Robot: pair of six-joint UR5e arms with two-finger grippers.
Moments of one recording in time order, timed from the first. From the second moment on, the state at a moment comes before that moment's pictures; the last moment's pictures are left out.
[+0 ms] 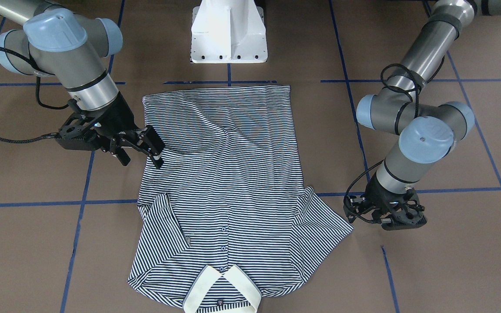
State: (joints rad) left arm -0.91 -2.21 -1.21 -2.07 -2.00 -1.00; right arm 0.77 -1.11 1.78 -1.18 1.85 1.46
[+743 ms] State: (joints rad) left arm -0.87 -2.27 -1.08 -2.13 -1.99 -0.99; right arm 0.77 -1.11 1.78 -1.18 1.85 1.46
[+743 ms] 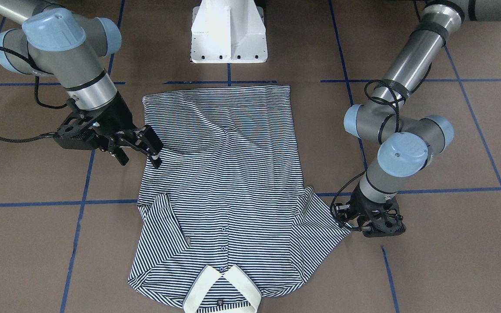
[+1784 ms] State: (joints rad) left arm -0.87 -2.28 -1.04 -2.17 -1.99 -0.97; right arm 0.77 -1.12 1.77 -1.18 1.85 1.46
